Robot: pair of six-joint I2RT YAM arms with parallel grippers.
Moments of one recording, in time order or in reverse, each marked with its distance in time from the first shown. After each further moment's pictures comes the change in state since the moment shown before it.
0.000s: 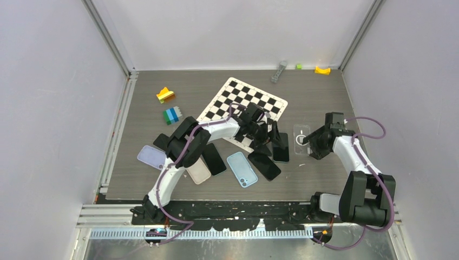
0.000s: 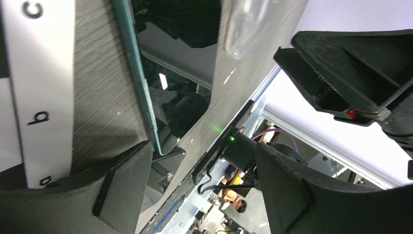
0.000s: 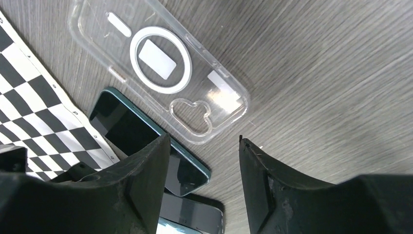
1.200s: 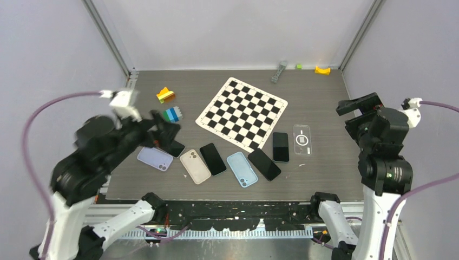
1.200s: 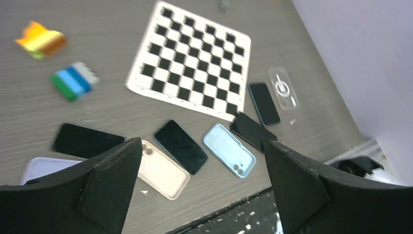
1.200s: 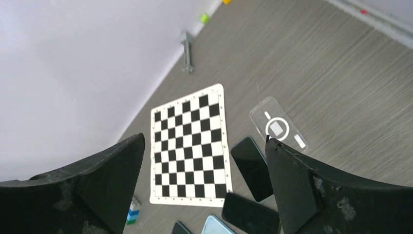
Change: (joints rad) left arm 0.201 -1.373 -0.064 -0.815 -0.795 0.650; right arm 0.000 -0.467 0.641 -0.375 0.183 -0.071
